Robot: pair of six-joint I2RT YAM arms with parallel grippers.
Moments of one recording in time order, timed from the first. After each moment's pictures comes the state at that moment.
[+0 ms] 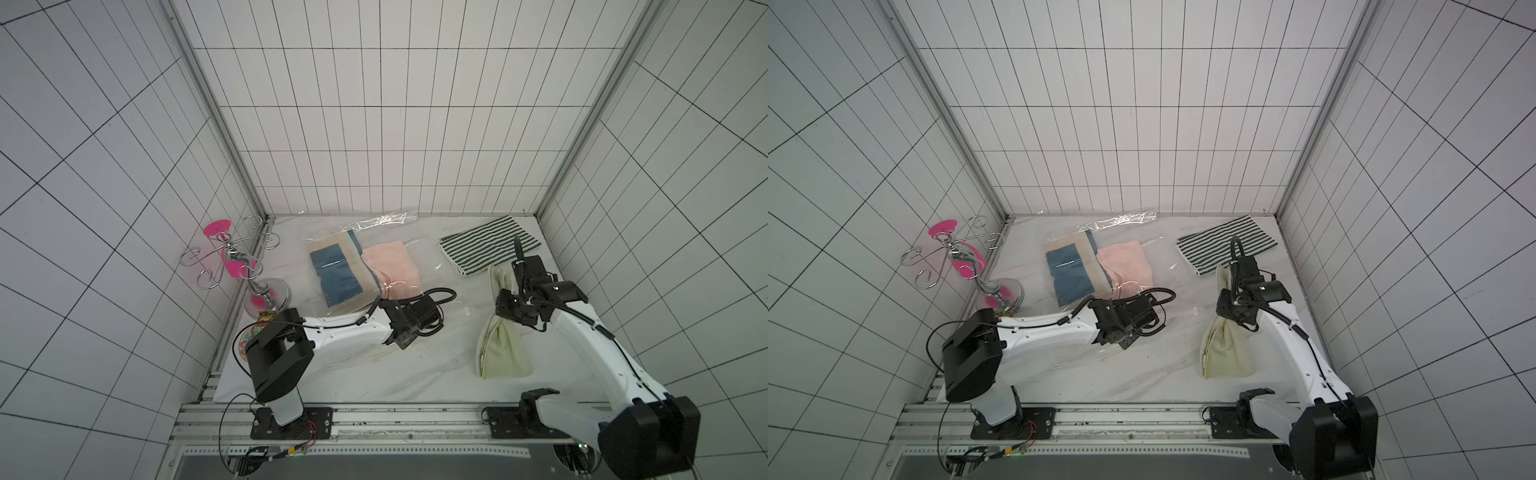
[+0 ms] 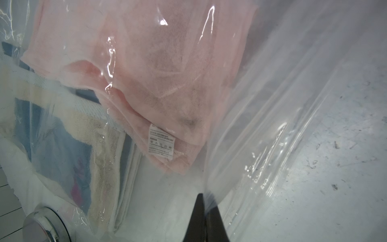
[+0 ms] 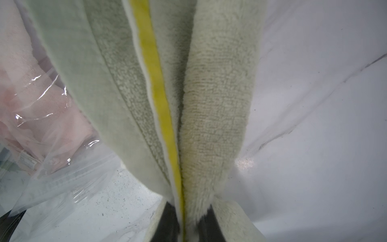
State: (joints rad) left arm -1.05 1.70 1.17 -0.75 -0.41 -0.17; right arm 0.16 1.14 0.94 -0.98 -0.01 0.46
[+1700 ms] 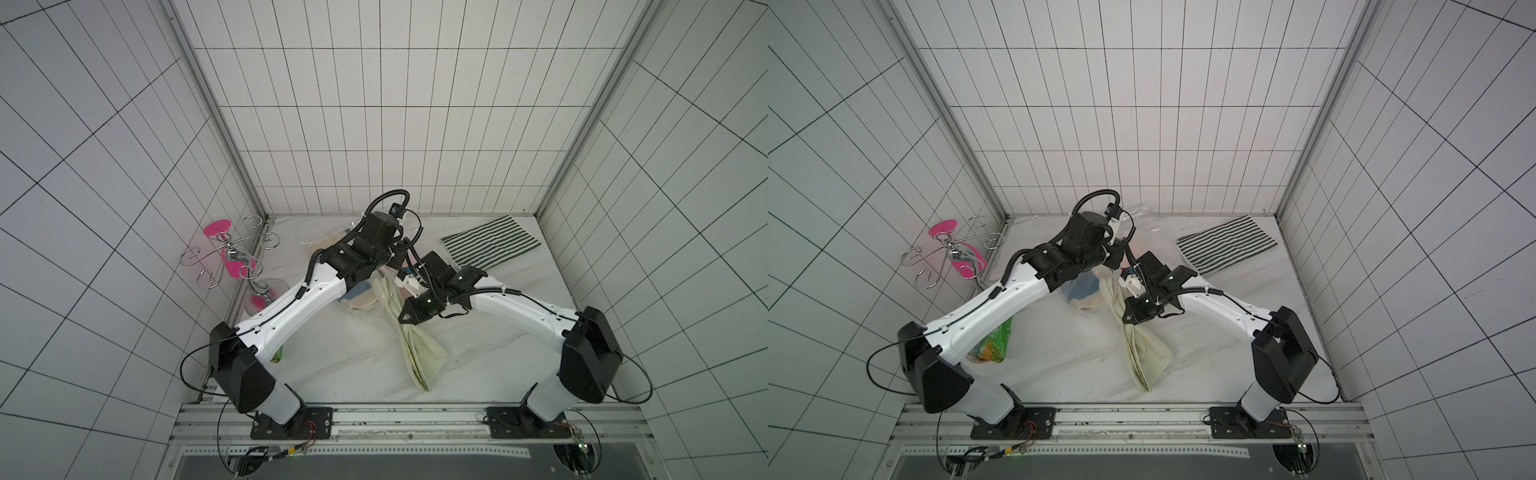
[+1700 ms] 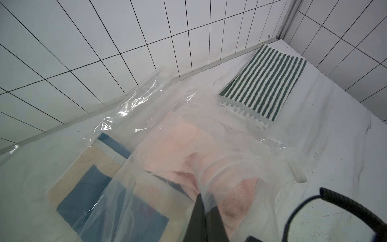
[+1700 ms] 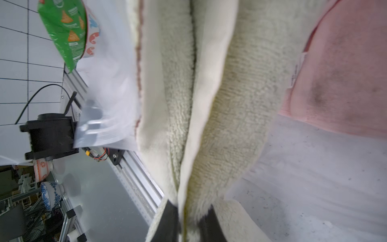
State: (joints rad) left arm -0.70 1.54 1.52 -0.59 -0.14 -0.13; right arm 0.75 1.64 1.26 -0.73 -0.44 0.30
